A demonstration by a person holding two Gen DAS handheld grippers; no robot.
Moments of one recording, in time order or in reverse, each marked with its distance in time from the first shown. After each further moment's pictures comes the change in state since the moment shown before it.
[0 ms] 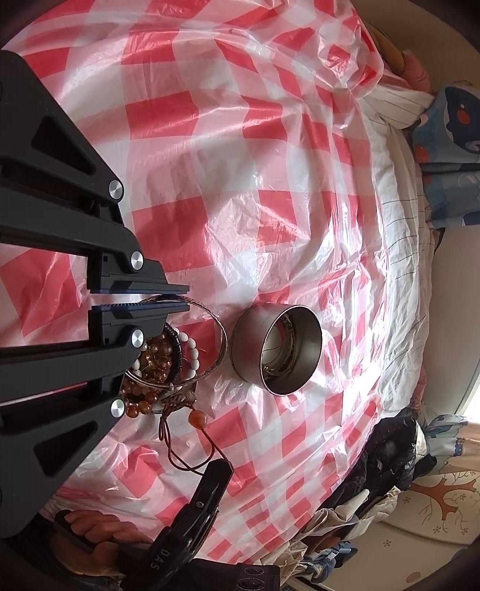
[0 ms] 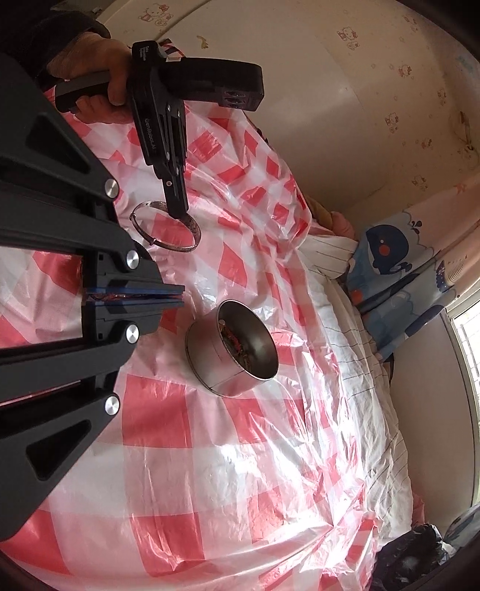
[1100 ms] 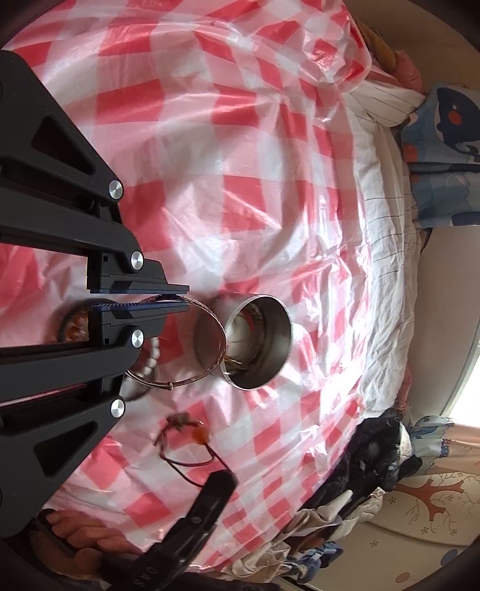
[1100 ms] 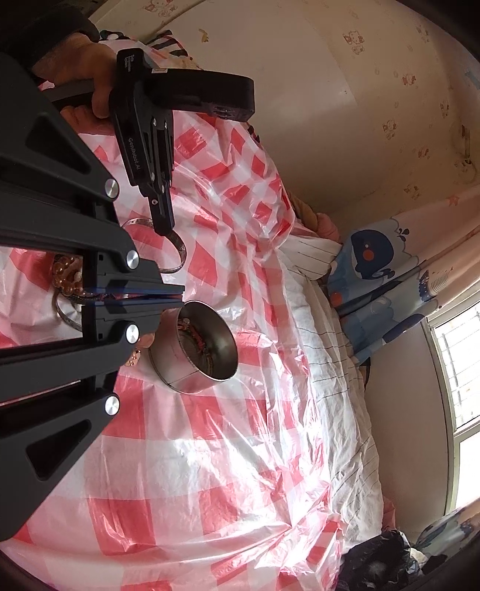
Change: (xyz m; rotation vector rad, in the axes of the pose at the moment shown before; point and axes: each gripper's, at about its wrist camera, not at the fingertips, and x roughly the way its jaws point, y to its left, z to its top) left arm 0.010 -0.011 0.030 -0.029 -0.065 -0.015; right arm -0.010 0.012 0.030 -0.068 -0.080 -0.035
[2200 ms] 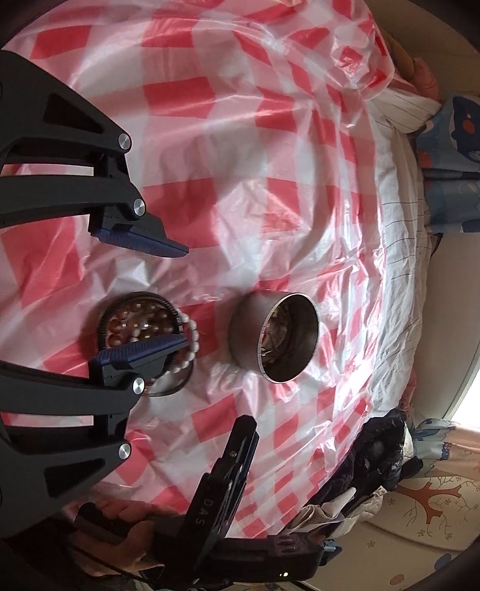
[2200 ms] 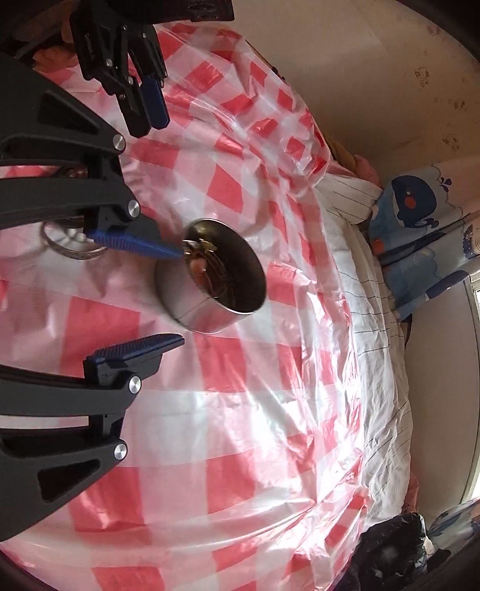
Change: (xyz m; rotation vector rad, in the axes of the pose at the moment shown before) left arm -0.012 0.003 -0.042 -0.030 0.049 -0.013; right arm 0.037 -0.035 -0.011 0.022 0.203 -0.184
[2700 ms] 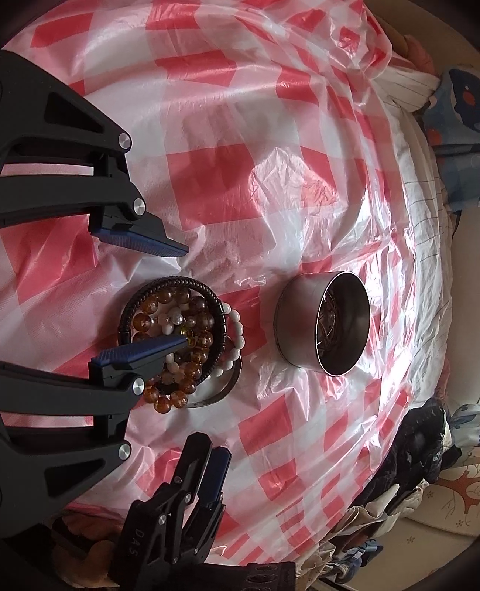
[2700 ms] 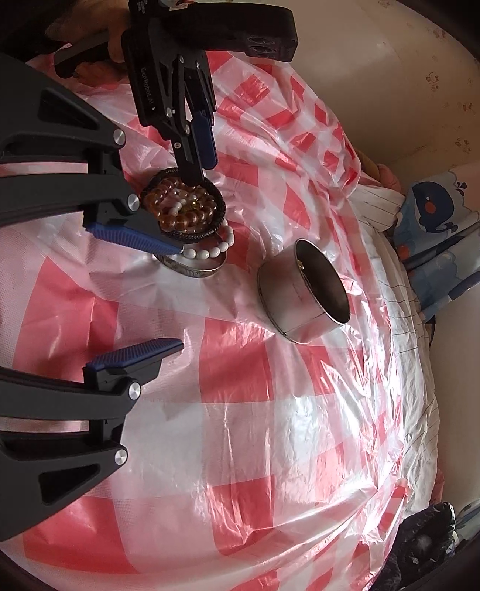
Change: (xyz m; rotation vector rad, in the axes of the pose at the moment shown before) left arm 0.031 -0.016 -0.017 0.093 0.080 0.029; right arm -0.005 0.009 -0.063 0.028 0.053 0.019
